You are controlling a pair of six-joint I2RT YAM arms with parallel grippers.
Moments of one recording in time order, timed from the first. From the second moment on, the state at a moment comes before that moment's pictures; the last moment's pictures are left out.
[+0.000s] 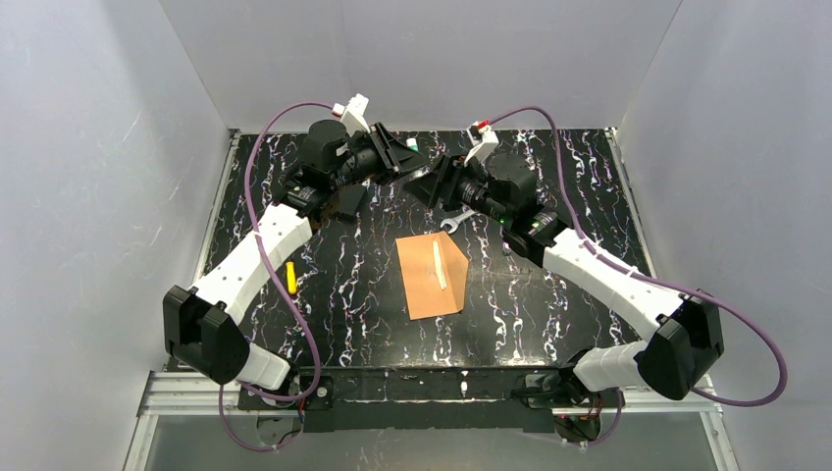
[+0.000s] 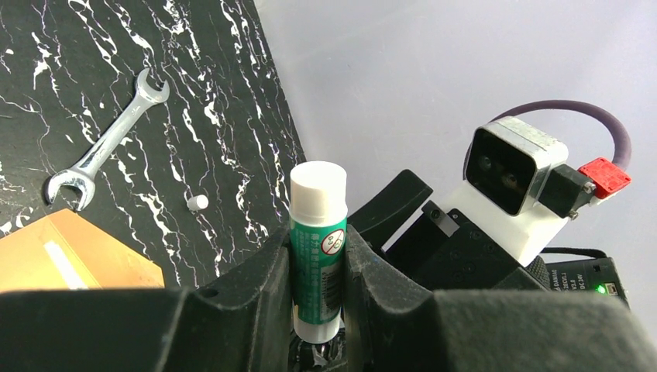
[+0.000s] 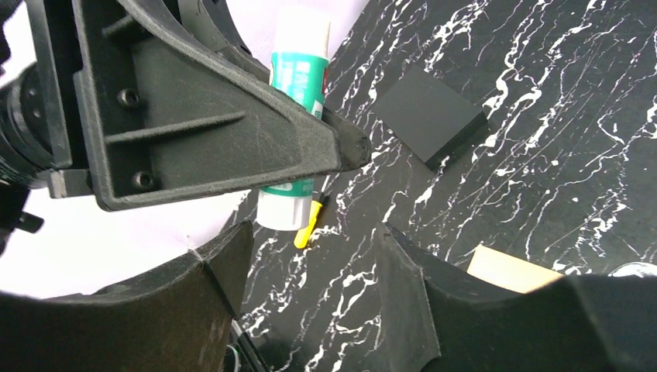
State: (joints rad) left arm -0.48 1.43 1.33 -0.08 0.43 -0.95; right arm 0.73 1.33 1.13 0.08 -0.18 0.63
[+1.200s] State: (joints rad) left arm -0.45 1.35 1.27 -0.02 0.52 -0.85; right arm 0.73 1.25 1.01 0.27 -0.16 0.73
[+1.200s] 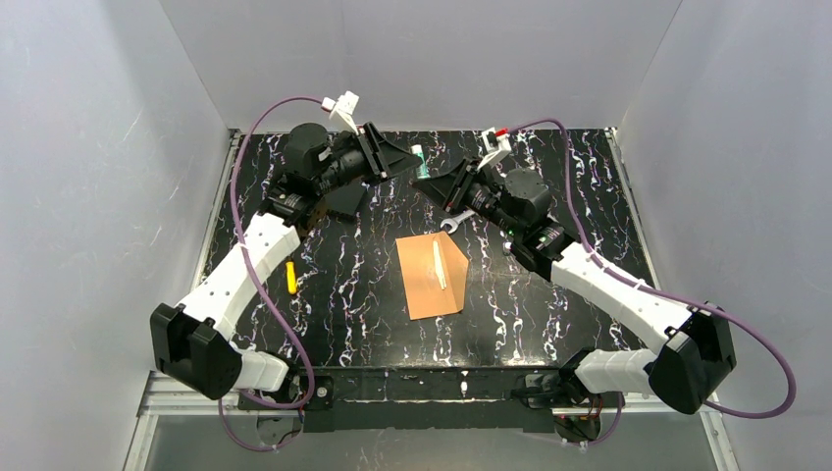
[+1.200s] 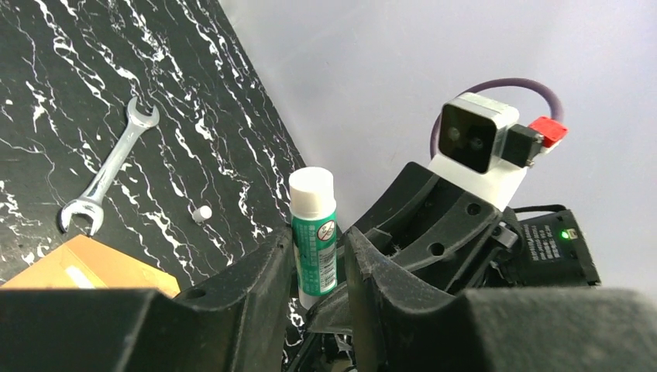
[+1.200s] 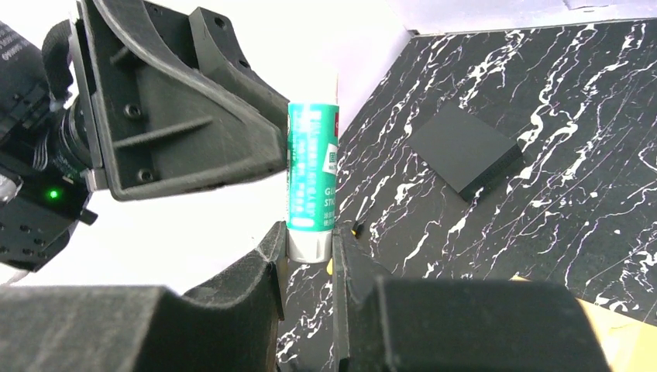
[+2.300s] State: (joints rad) left arm -0.39 1.38 1.42 0.21 1.16 -0.83; right arm 0.67 1.35 1.06 0.82 -0.79 0.97
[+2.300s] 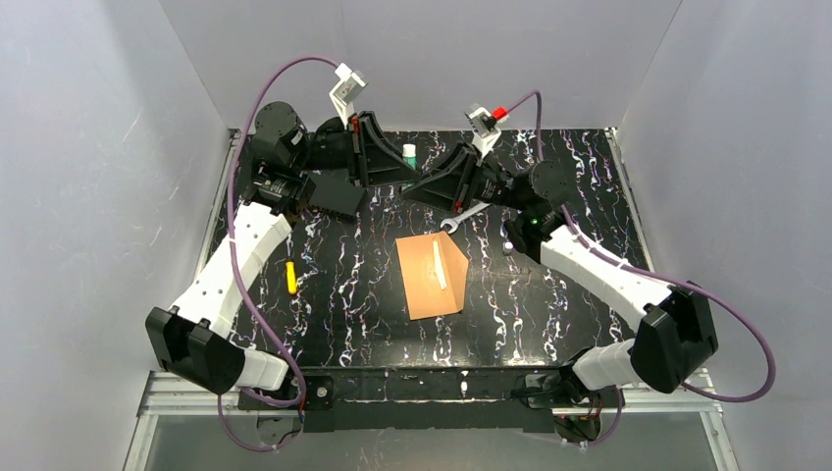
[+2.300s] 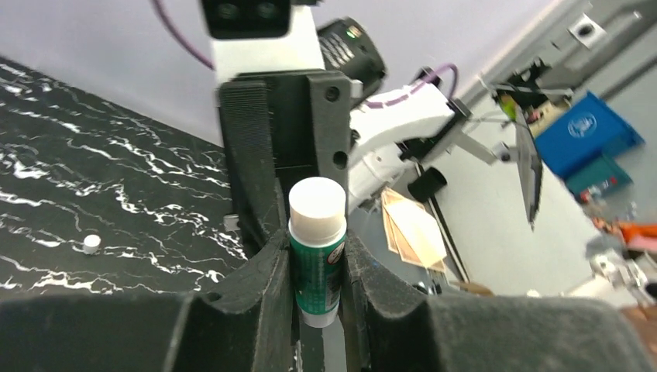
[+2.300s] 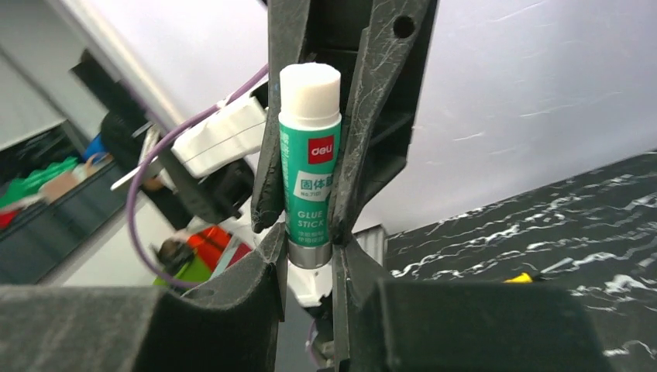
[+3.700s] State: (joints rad) left arm -0.40 1.21 1.20 0.12 0.46 -1.00; right arm 0.81 1.34 1.22 0.26 -0.16 0.63
